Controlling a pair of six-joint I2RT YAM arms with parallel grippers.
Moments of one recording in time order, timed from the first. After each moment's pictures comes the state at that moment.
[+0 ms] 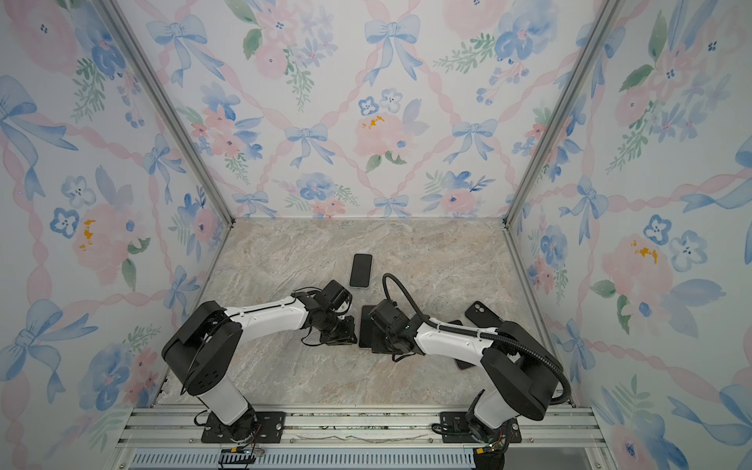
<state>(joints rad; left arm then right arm) -0.69 1.69 0.95 -0.49 0.36 -0.72 0.88 1.53 0.79 -0.37 -0.02 0.84</state>
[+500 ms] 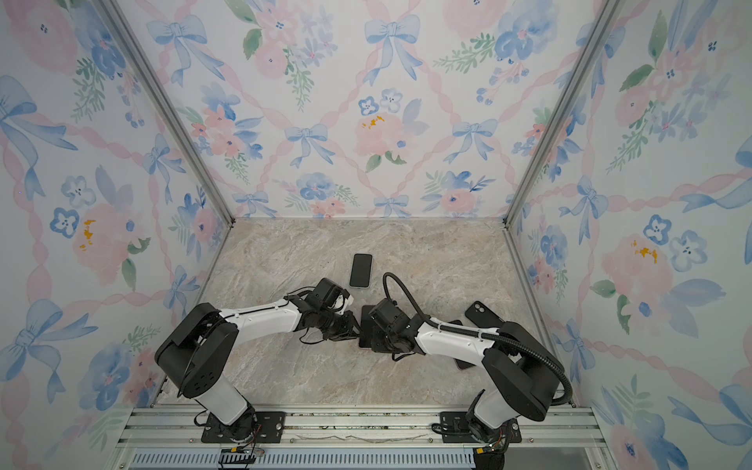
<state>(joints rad) -0.65 1.66 0.85 -0.27 0.51 -0.74 0.87 1.53 0.79 -0.35 -0.04 0.84</state>
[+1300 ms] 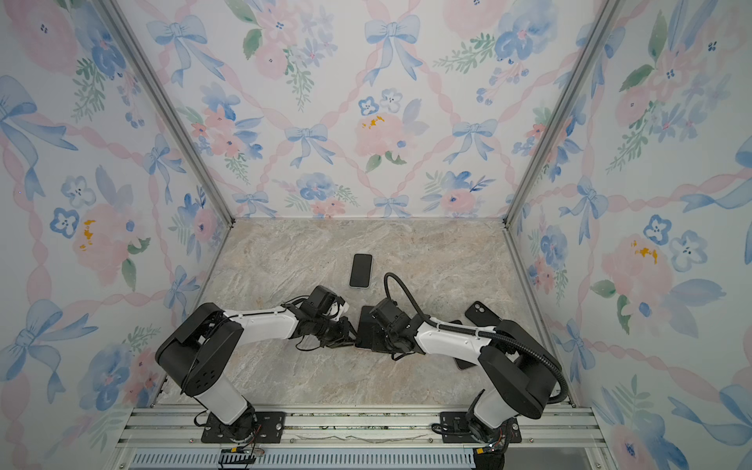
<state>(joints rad) -0.63 1.67 0.74 -0.12 0.57 -0.81 0.87 1.55 0.78 -0.31 -0.08 0.87</state>
